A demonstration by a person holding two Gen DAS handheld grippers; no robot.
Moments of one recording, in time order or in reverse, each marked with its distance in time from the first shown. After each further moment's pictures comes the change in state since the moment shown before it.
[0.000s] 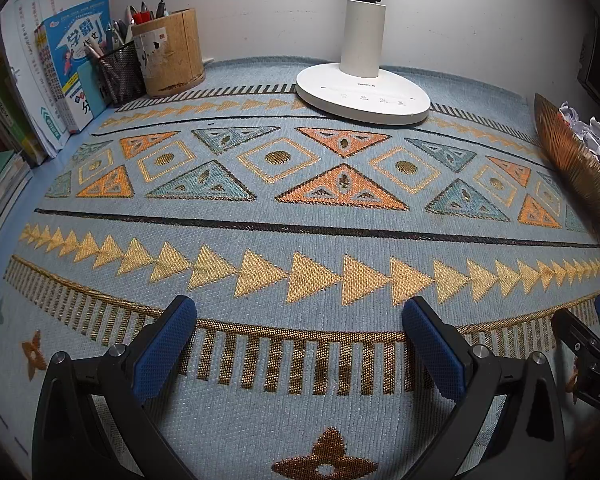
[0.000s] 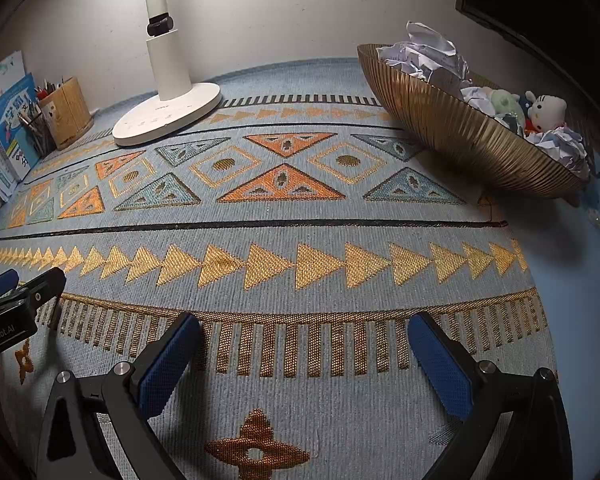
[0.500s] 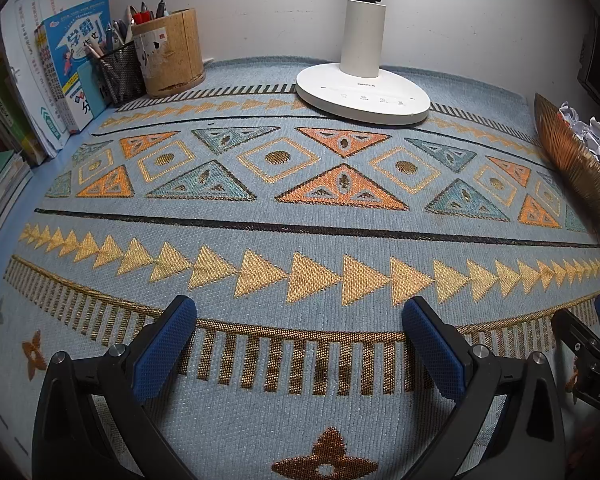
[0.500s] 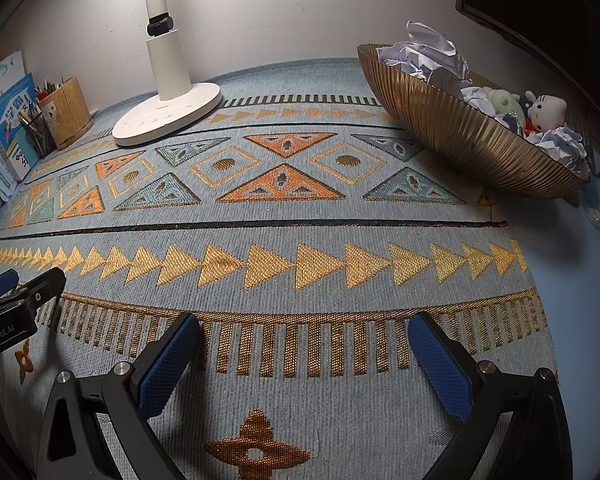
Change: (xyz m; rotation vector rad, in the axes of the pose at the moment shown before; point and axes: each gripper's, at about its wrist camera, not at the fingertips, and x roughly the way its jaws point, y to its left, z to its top) left arm 0.000 0.000 0.000 0.000 0.000 0.000; right arm 0.001 0.000 0.001 0.000 0.000 0.000
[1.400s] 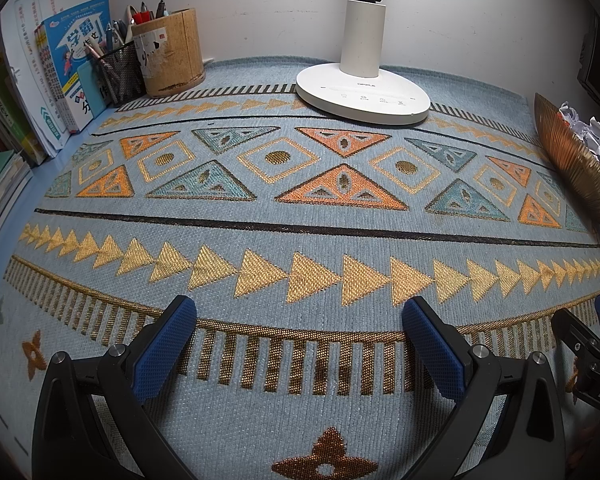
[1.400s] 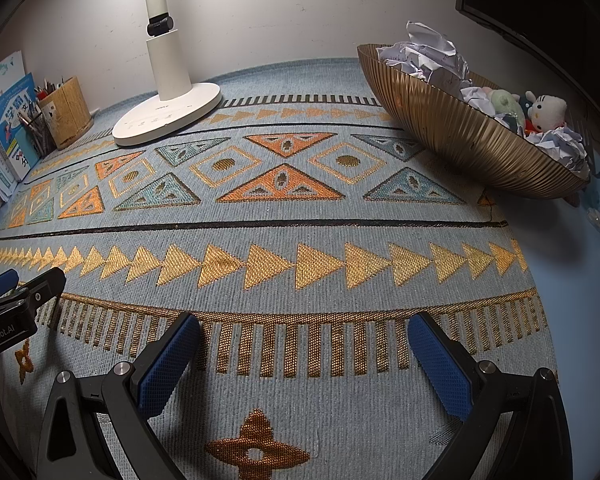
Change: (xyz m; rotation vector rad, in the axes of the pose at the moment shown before) left arm 0.000 0.000 0.000 0.000 0.000 0.000; right arm 0.000 0.000 0.000 0.000 0.000 0.000
